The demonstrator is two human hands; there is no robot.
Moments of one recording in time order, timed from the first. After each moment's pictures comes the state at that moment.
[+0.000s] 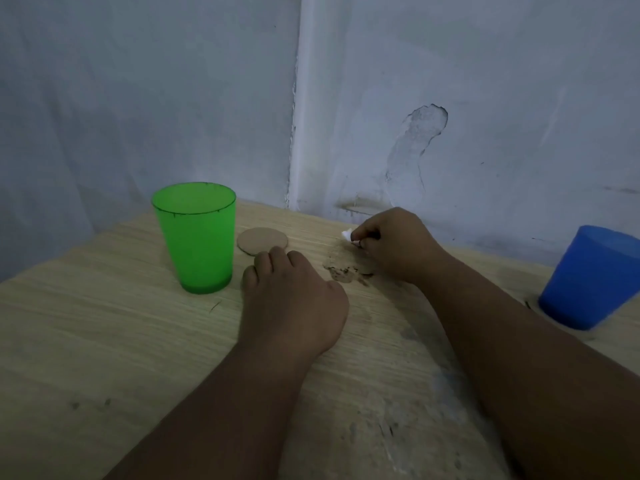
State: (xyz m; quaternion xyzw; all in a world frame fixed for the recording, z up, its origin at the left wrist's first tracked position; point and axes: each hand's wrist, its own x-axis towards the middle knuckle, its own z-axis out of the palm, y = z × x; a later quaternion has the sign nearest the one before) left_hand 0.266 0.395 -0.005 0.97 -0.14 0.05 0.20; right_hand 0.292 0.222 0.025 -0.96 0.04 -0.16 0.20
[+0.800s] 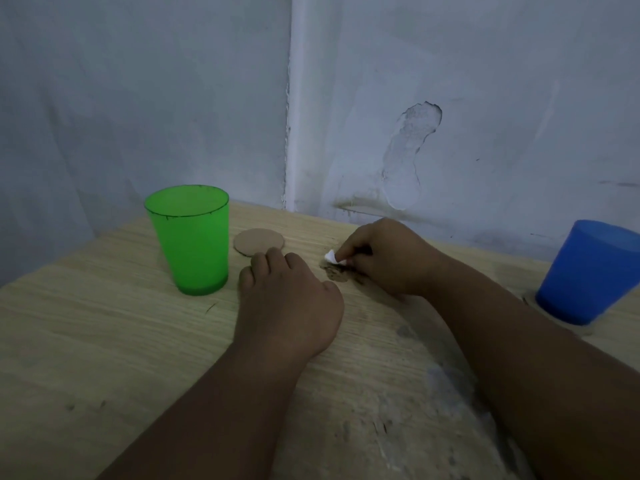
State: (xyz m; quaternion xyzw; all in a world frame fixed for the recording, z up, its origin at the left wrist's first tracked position) left_hand 0.264 0.394 -0.005 0.98 -0.14 0.05 0.16; right_hand 0.271 0.229 0.029 -0.97 -0.05 -0.09 0.21
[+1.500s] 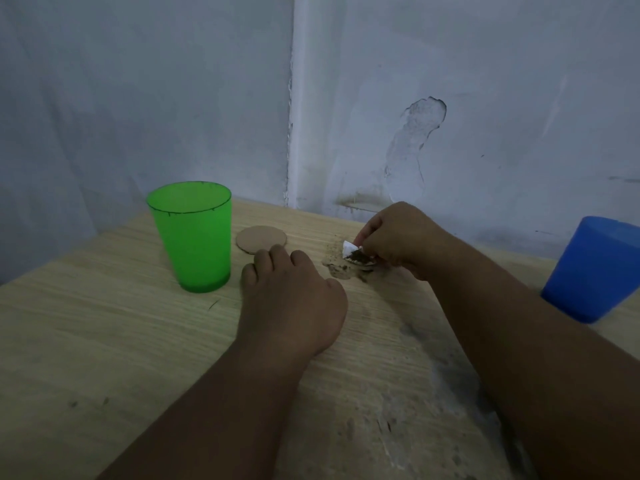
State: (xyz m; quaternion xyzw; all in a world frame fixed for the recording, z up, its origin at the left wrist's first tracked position) left_hand 0.265 0.395 -0.005 0.98 -0.15 0.04 0.16; right_hand 0.286 0.232 0.043 -0.94 0.17 -0.05 0.29
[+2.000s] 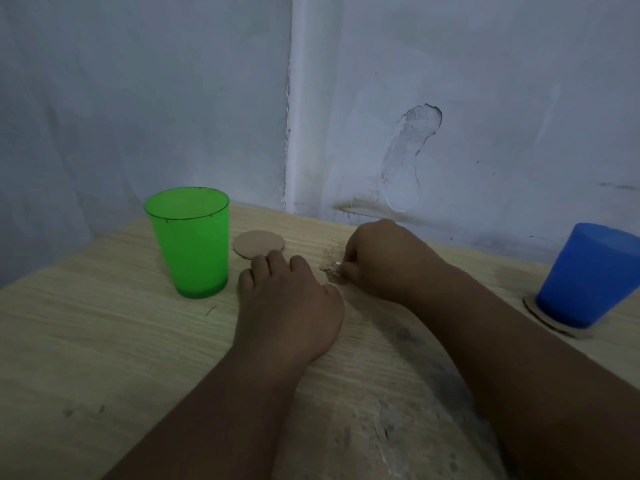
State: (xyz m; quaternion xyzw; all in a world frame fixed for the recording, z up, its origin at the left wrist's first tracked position) left_hand 0.264 0.395 -0.005 0.97 -0.15 0.04 0.17; right_hand 0.274 0.249 0.030 -0.99 0.03 -0.09 0.02
